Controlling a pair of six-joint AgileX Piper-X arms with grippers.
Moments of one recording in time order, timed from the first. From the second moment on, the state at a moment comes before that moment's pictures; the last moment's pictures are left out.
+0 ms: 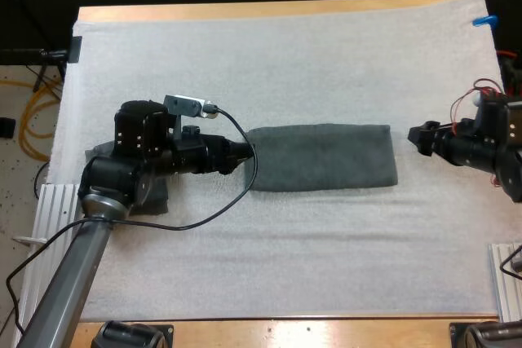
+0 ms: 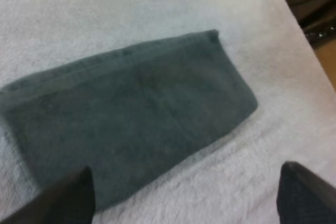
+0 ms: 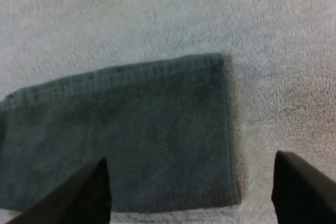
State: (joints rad) left arm -0.21 1.17 -0.90 0.65 0.64 -1.93; right arm 0.10 1.20 -0.89 0.73 -0.27 -1.54
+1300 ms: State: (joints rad) left arm -0.21 1.17 -0.90 0.66 0.64 -1.93; right arm 0.20 1.86 -1.13 0.75 -0.39 -1.60
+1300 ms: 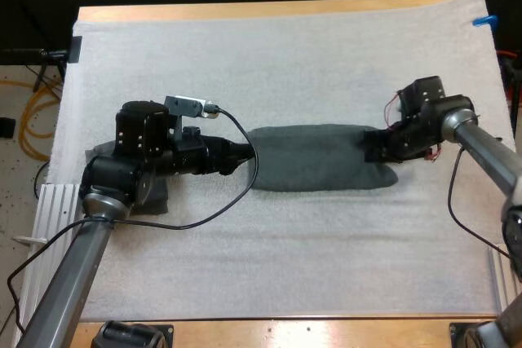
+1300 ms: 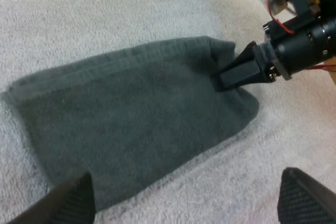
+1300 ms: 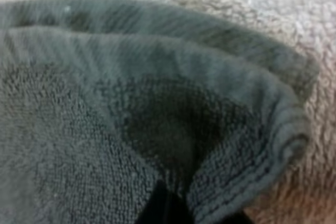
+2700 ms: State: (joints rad) left arm -0.21 1.17 -0.90 0.68 0.67 -1.93; right arm 0.35 1.73 -1.13 0.69 -0.08 -1.46
